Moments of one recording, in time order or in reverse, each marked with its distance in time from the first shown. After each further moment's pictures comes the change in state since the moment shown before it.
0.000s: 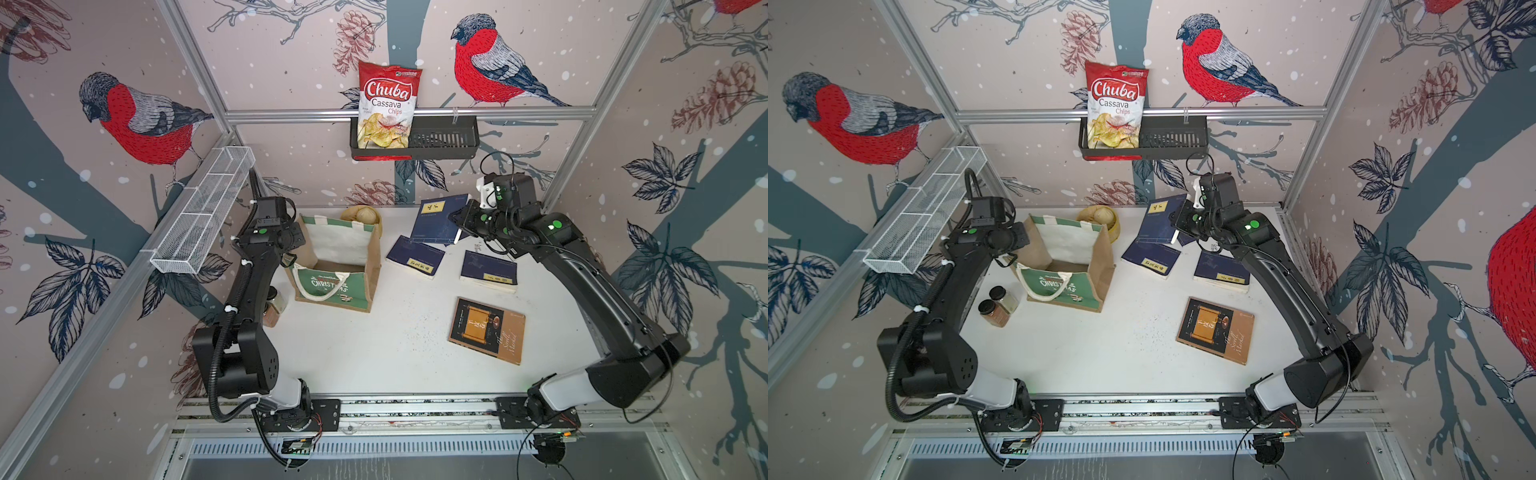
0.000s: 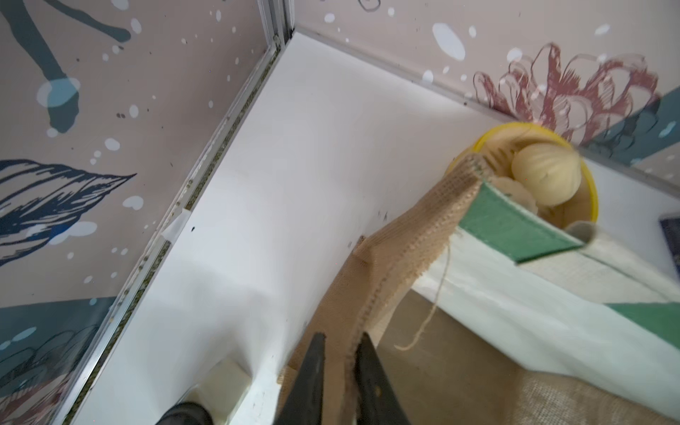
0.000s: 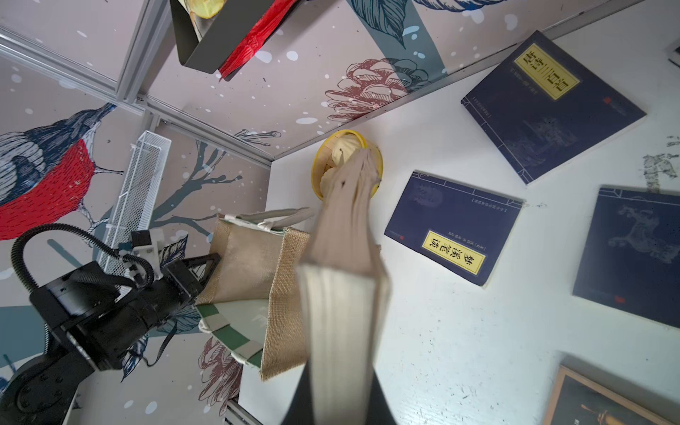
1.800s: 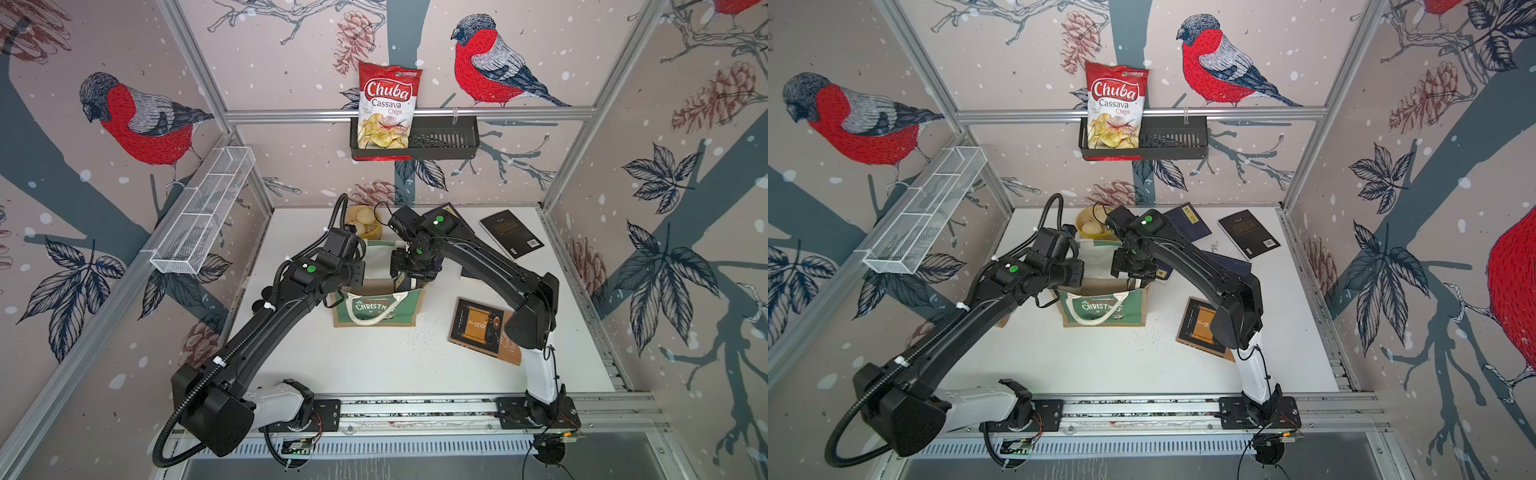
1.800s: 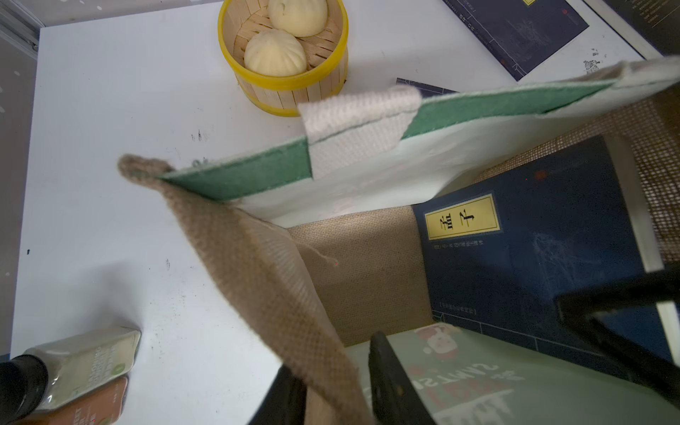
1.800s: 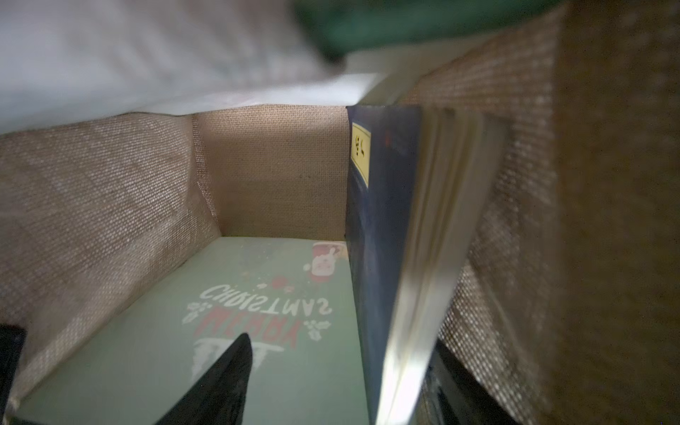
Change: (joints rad) left arm -0.618 -0.280 -0.217 -0.147 -0.077 0.036; right arm 0.359 0.615 0.491 -0.608 0.126 0.097
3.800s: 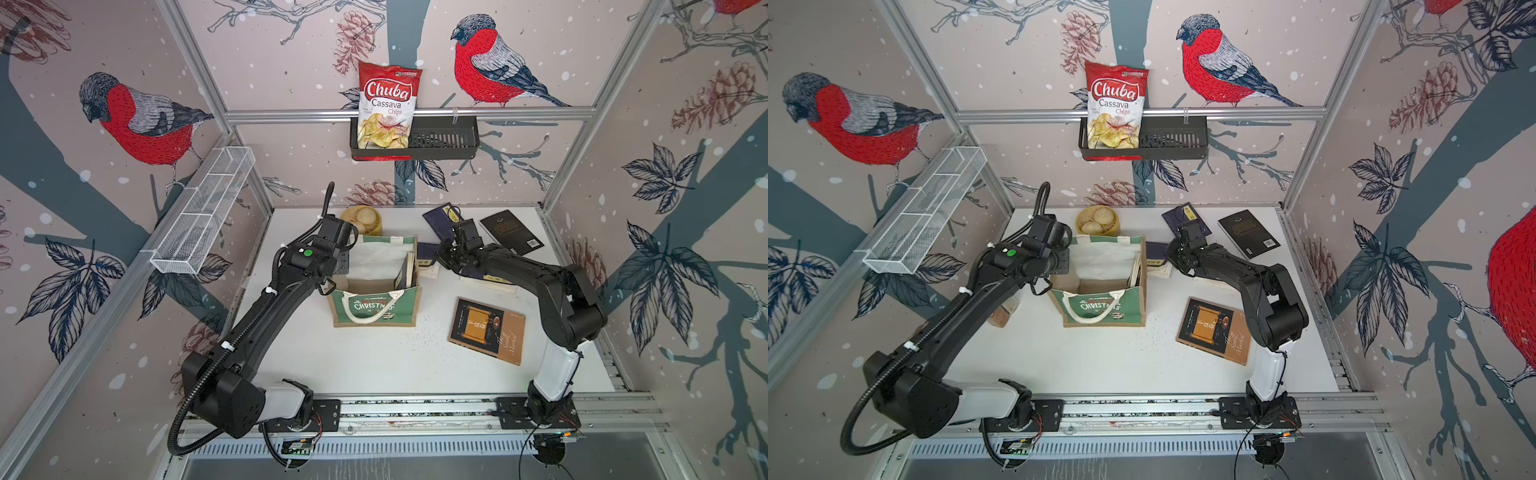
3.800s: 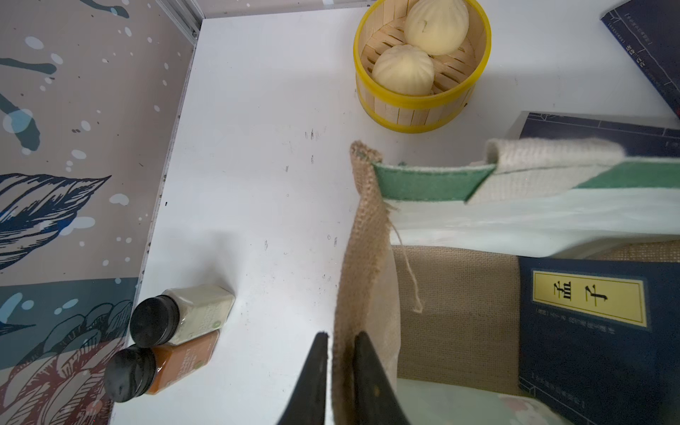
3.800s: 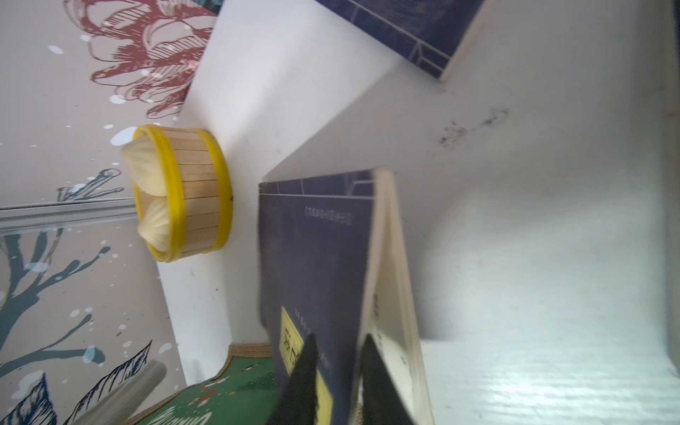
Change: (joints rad) left arm 0.102 0.089 0.114 -0.100 -0.215 -0.060; right arm -0.398 -0.214 -0.925 1.162 -0.081 0.214
